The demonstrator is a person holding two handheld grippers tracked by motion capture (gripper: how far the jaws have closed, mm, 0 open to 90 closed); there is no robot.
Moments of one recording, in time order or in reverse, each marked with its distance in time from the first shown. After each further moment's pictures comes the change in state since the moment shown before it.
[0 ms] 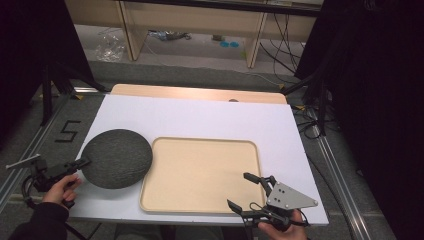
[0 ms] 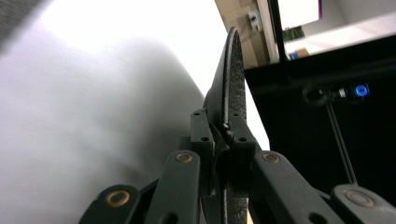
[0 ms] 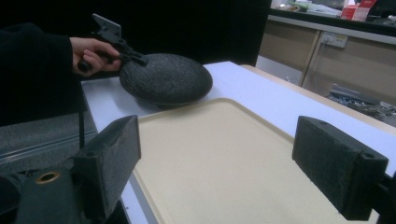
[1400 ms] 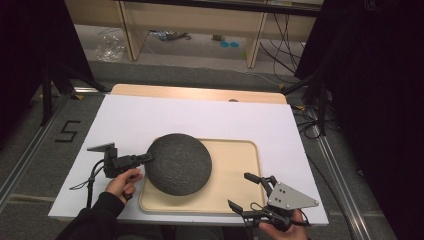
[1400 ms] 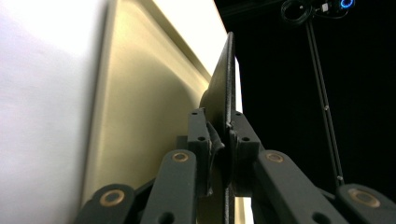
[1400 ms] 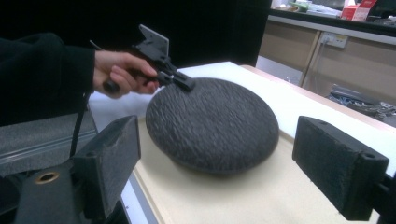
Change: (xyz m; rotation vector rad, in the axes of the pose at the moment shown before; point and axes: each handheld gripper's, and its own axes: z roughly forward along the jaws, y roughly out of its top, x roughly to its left) left arm -0.064 -0.086 0.124 0.297 -0.072 0.043; right arm -0.001 0.000 -0.001 -0.010 -0.002 0.004
